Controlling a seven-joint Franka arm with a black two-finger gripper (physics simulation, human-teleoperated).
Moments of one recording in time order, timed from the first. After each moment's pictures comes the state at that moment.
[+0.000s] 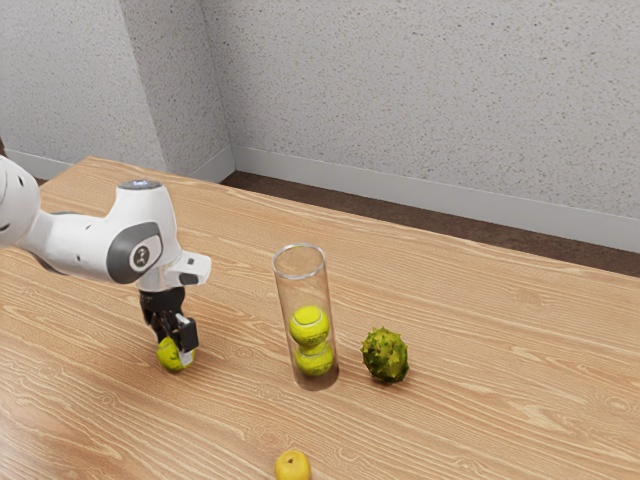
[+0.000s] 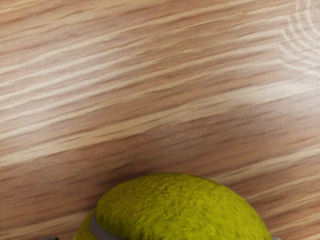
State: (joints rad) arm 0.37 0.23 -0.21 -2.25 0.05 2.31 0.39
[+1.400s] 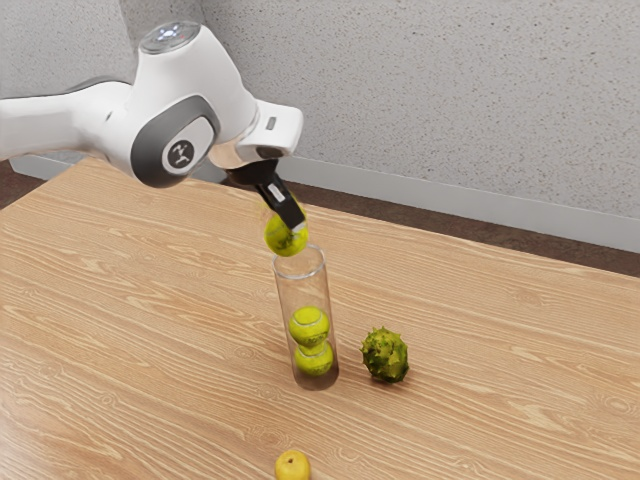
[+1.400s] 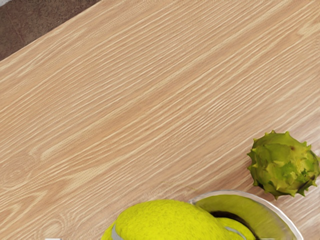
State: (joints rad) arm 0.12 -0.13 -0.36 -2.04 -0.01 2.31 0.34
